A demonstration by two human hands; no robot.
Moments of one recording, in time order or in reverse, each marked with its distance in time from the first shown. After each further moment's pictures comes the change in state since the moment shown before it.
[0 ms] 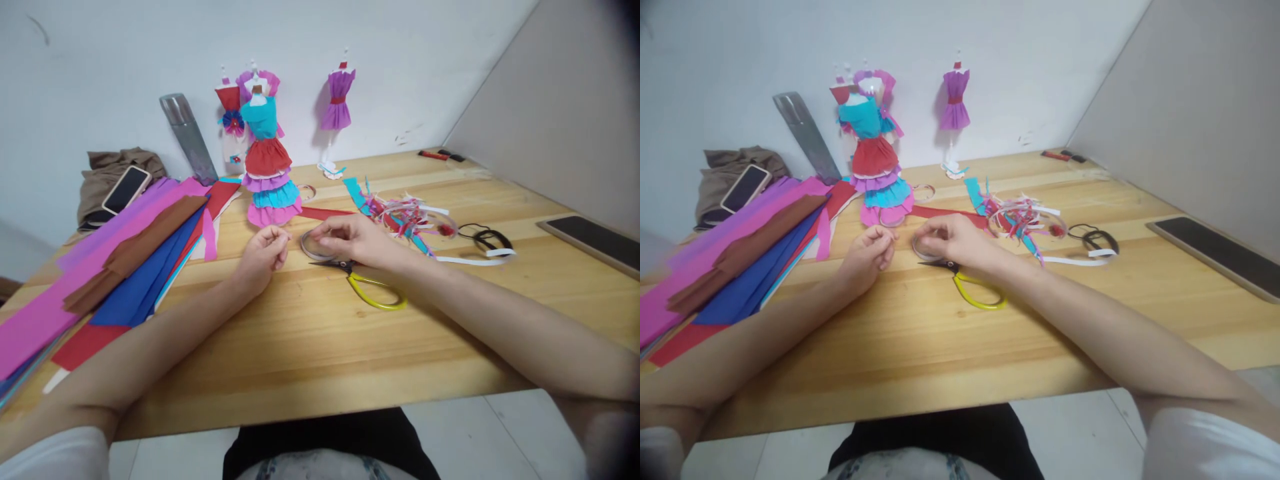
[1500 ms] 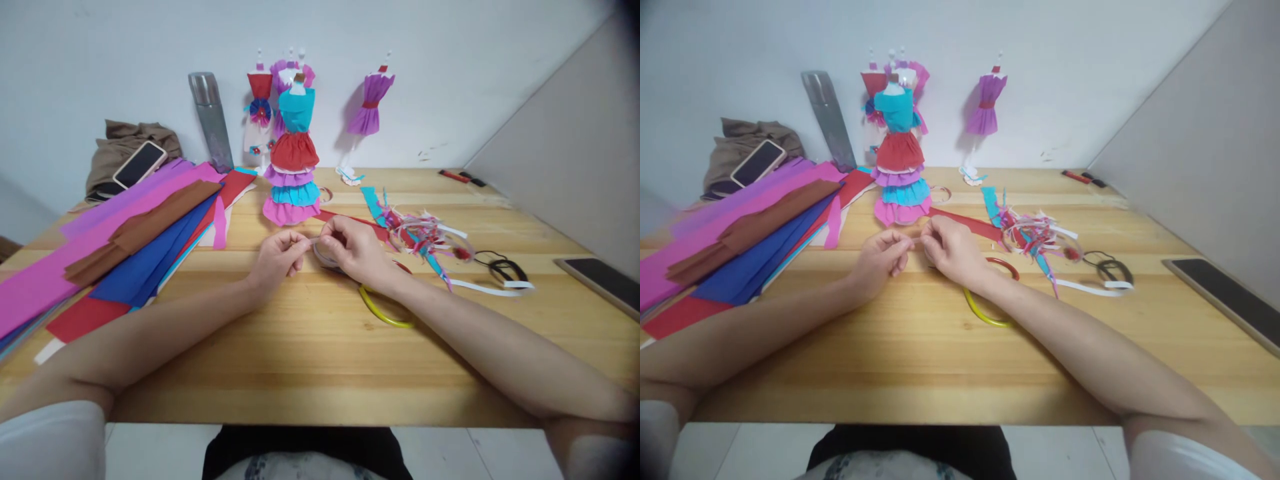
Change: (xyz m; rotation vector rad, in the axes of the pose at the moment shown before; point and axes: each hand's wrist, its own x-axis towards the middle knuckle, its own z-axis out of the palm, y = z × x) left_hand -0.014 0.001 0.014 0.052 0.080 -0.026; right_hand 0.010 -0.015 0.028 -0.362 0.162 -0.191
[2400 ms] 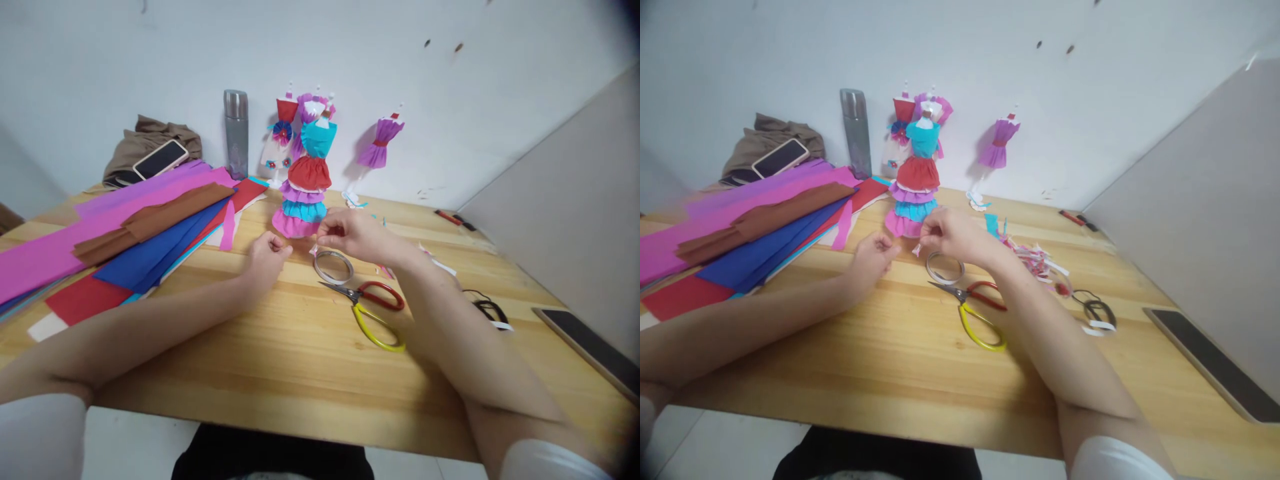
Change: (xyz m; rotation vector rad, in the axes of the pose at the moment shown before) left_hand 0.008 0.005 -0.012 0.220 0.460 -0.084; right_hand 0.064 -0.016 -0.037 -0.191 -0.360 -0.151
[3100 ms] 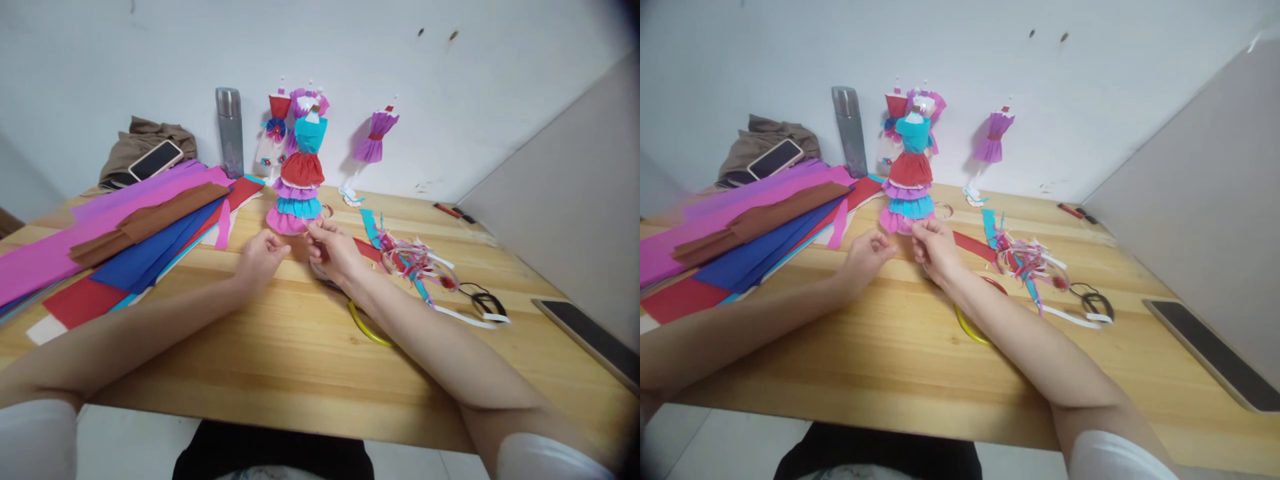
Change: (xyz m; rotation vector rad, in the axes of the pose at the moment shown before) left_hand -0.003 0.004 -0.004 0.186 -0.005 0.158; right_hand 0.000 -0.009 0.075 1.238 0.446 0.446
